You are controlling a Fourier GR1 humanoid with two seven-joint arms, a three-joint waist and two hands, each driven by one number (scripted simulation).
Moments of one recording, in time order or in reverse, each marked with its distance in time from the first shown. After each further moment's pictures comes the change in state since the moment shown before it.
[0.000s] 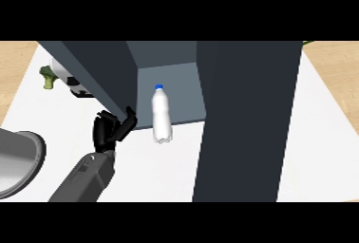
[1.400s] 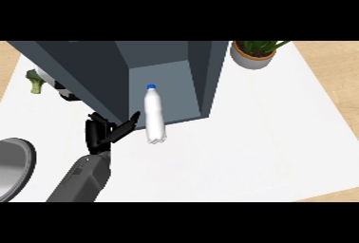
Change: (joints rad) left arm 0.032 0.006 0.048 -0.036 0.045 0.040 -0.076; right arm -0.050 -0.043 -0.040 0.092 -0.082 0.070 -0.022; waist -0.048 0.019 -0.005
